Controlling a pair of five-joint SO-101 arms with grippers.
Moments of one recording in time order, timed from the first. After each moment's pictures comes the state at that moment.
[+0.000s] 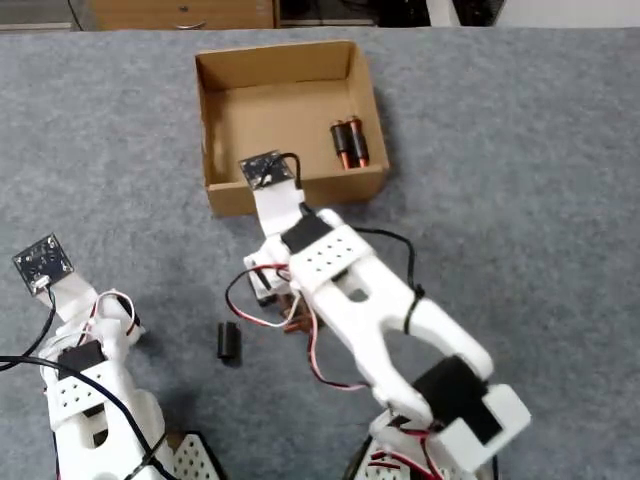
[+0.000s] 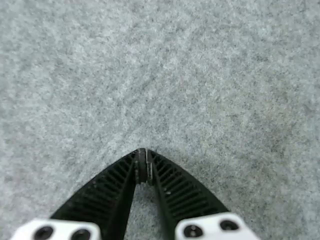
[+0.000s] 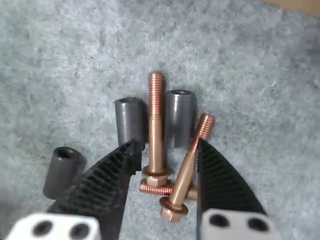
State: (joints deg) left arm -28.7 -63.7 88.8 36.5 1.1; right arm -40.1 -3.3 31.1 59.3 -22.3
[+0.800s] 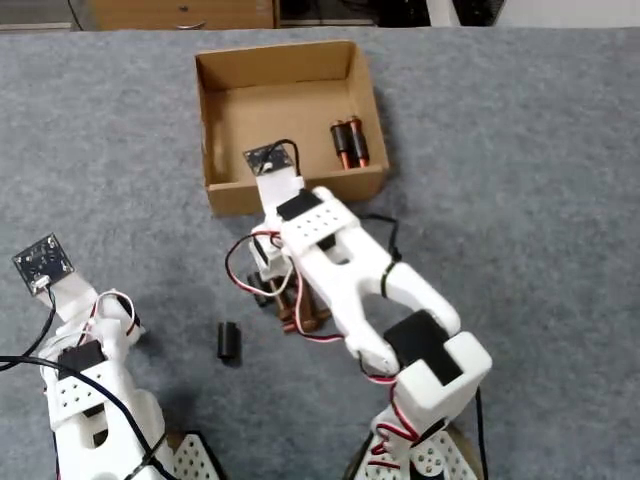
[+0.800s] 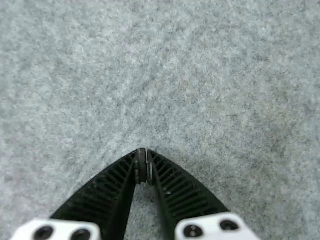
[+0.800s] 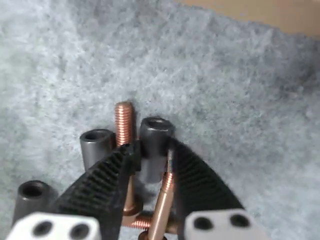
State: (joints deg) left arm -28.7 -63.7 88.8 36.5 1.1; right arm -36.0 11.3 20.7 59.3 -17.9
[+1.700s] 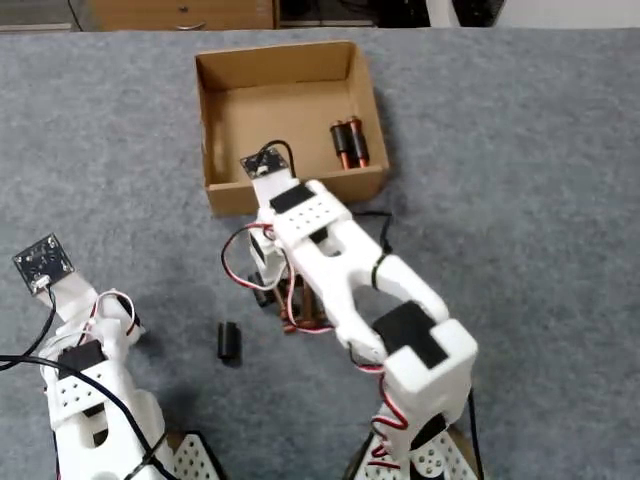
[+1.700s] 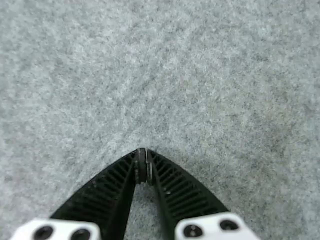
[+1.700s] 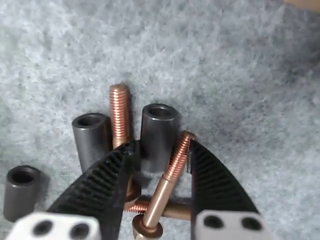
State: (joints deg) left arm -28.7 -63.7 88.8 36.5 1.1; right arm -36.0 20.3 12.4 68.9 -17.5
